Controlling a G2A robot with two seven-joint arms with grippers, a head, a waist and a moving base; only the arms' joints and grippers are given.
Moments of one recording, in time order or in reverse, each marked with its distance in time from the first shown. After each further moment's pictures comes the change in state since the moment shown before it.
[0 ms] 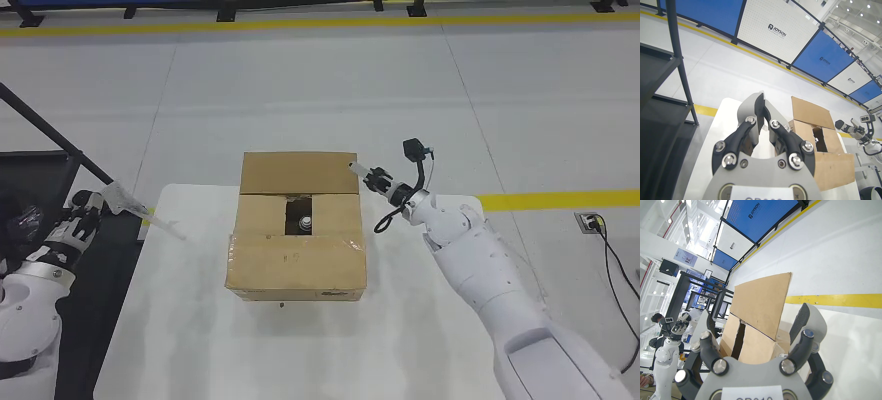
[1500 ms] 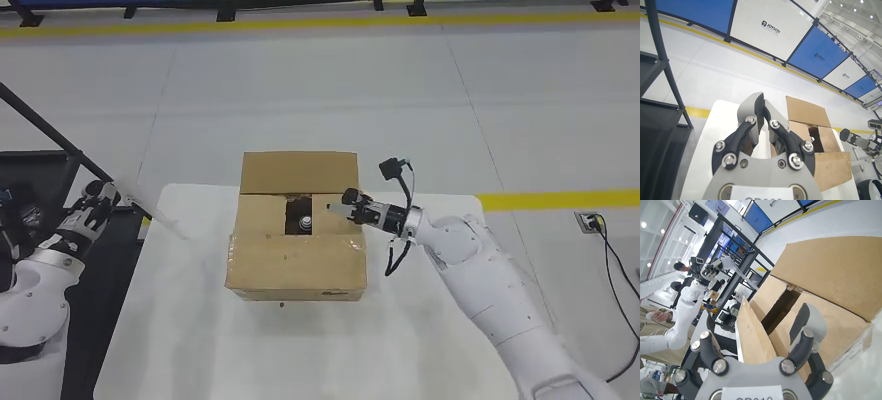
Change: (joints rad) left arm -0.079 -0.001 0.055 0.035 0.006 -0.033 -0.023; right arm -0.235 0.150 0.087 -0.544 0.009 -0.054 0.265
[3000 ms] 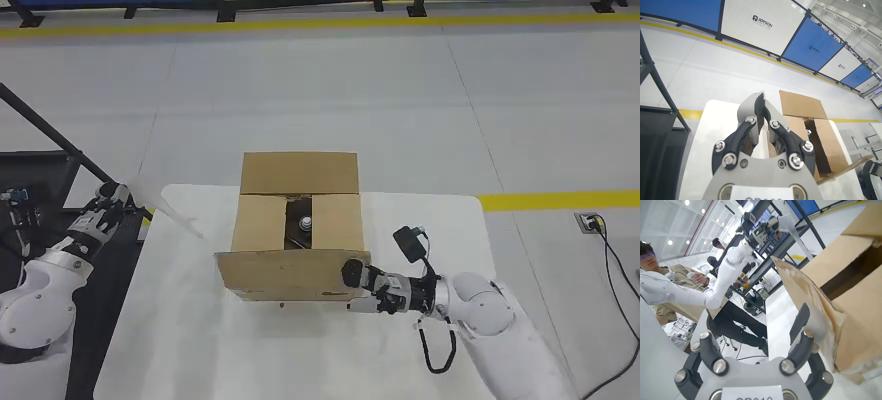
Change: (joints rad) left arm 0.005 -0.006 0.011 -0.007 0.019 -0.049 -0.018; right arm -0.444 0.107 0.217 -0.542 0.149 -0.145 0.376
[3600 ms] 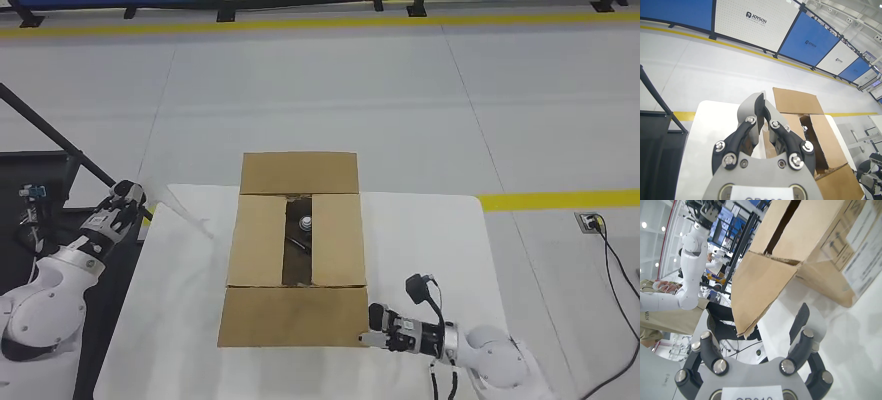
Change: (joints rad) left arm -0.011 -0.005 0.040 -0.026 0.025 -0.006 -0.016; right arm -0.313 -0.068 0.212 -0.084 -0.209 0.114 0.141
